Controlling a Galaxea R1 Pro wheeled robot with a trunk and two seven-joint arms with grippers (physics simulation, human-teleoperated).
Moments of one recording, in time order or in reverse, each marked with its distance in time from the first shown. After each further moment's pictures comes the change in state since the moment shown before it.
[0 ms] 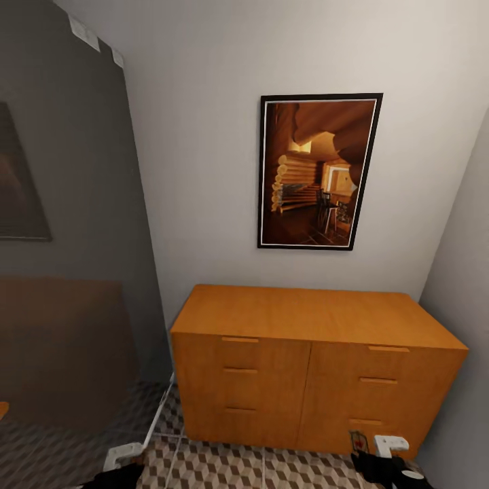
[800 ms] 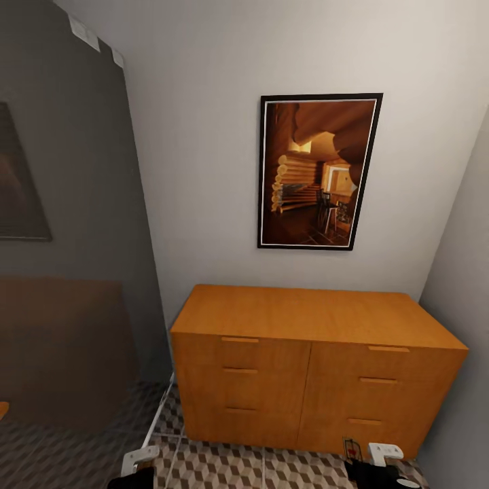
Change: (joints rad) left arm 0.013 -0.124 0.000 -0.001 0.001 -0.060 0.305; right arm 0.011 0.008 -0.022 0.051 0.004 -0.017 -0.003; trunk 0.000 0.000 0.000
